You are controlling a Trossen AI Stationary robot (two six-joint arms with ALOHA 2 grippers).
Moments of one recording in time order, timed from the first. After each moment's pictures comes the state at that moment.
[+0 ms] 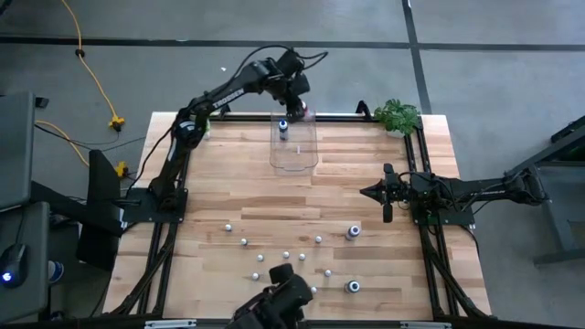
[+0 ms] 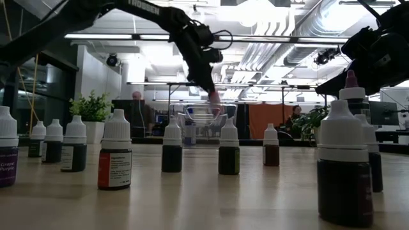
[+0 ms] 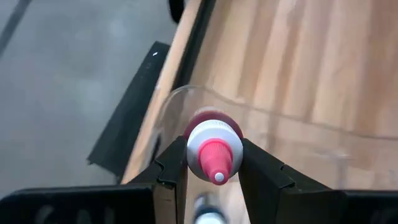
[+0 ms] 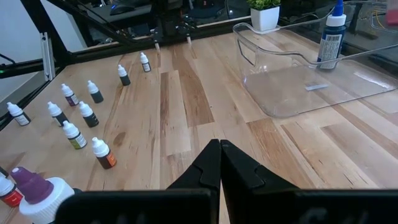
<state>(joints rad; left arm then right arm) 0.65 2.21 2.28 -1.03 0.17 0.33 -0.01 0.31 0.01 0.05 0.10 0.20</state>
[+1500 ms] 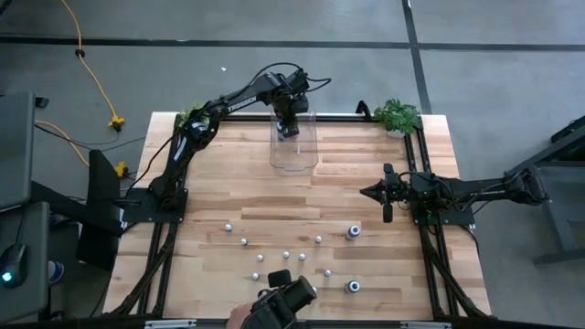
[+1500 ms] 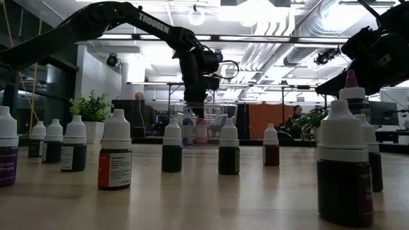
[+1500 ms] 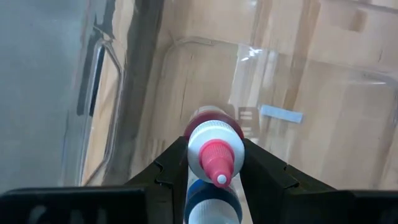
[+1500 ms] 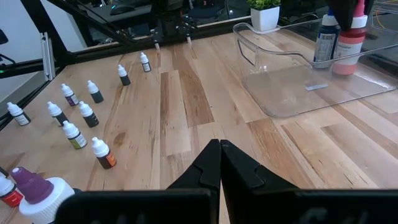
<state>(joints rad) 0.63 2.33 2.25 -1.16 0.08 0.41 -0.01 0.31 0.01 0.05 0.10 0.20</state>
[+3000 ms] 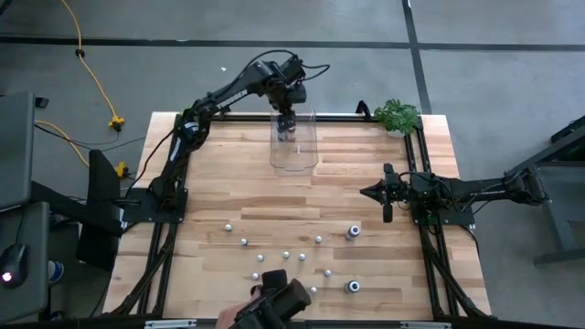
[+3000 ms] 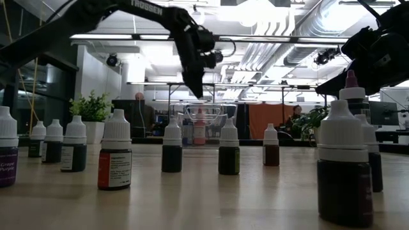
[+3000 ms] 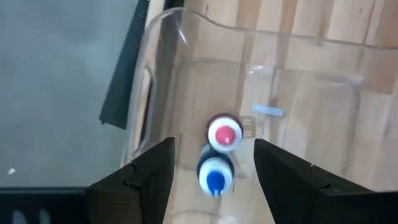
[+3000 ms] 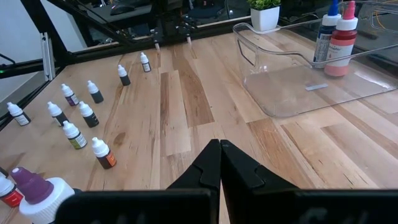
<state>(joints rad) 0.63 2.25 2.36 -1.27 0.07 0.45 -0.01 0.31 0.01 0.05 0.10 0.20</state>
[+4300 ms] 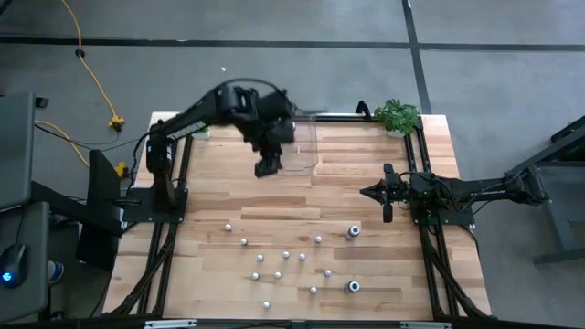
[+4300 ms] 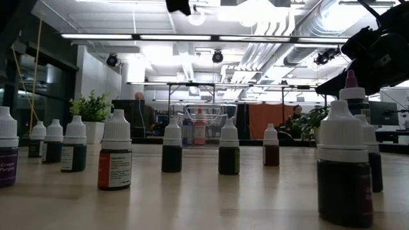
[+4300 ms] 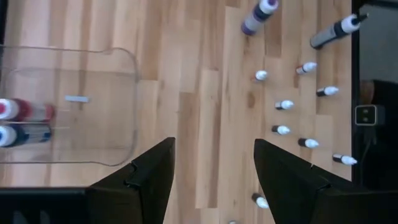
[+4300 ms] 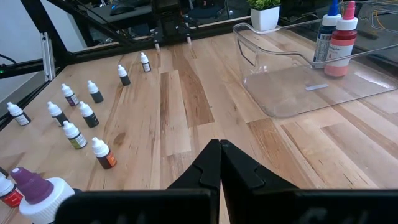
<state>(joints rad) 0.19 1.87 2.35 -1.57 0.20 0.08 -0.01 0.31 0.01 0.05 0.10 0.20</state>
